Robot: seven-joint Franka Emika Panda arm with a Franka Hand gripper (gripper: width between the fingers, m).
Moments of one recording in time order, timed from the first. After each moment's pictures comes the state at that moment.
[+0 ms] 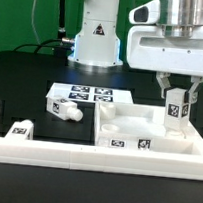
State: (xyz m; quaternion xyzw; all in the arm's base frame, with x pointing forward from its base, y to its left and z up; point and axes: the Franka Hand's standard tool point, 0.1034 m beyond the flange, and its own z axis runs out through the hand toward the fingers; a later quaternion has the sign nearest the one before) arm 0.591 0.106 0.090 -0.91 0.41 -0.03 0.08
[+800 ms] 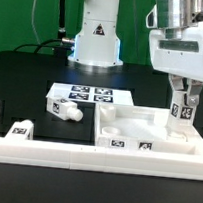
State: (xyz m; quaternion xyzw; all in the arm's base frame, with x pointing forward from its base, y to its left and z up) arm 0.599 0.114 0.088 -0.73 0.67 0.00 0.12
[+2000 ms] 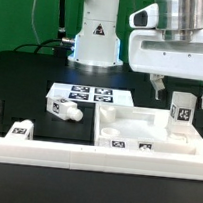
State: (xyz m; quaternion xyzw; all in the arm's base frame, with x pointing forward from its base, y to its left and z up) arm 0.598 0.109 0.088 -0.93 0.36 -0.01 0.07
